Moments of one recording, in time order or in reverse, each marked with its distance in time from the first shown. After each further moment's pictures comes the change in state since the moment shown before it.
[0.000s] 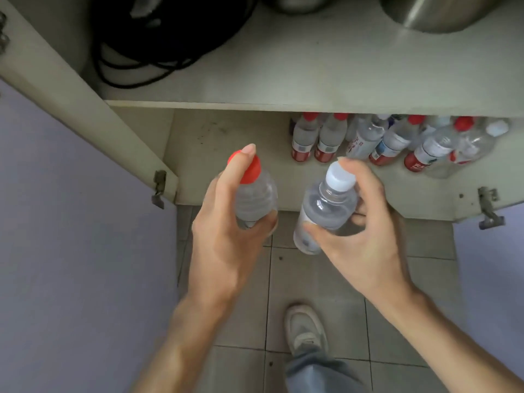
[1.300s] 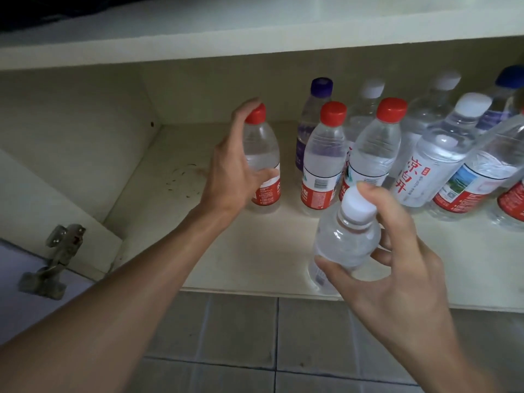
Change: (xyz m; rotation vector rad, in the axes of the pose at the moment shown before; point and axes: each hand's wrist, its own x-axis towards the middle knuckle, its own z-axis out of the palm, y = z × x) left_hand 0.225 -0.261 0.178 0.002 -0.058 0.226; right_hand 0.072 0.238 0.108 -0.184 0.158 -0.308
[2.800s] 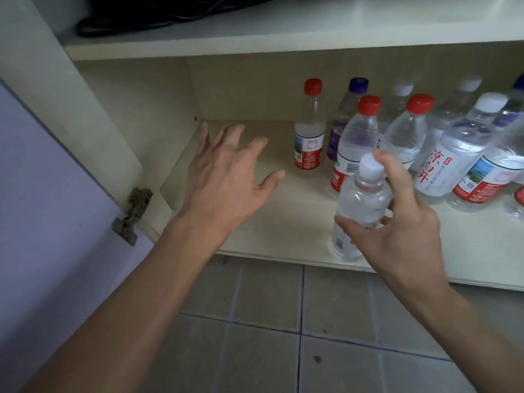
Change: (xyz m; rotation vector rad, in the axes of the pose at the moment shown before) left_hand -0.088 0.073 -0.099 0.969 -0.031 0.083; right_hand 0.003 -0.021 0.019 -0.033 0.024 0.066
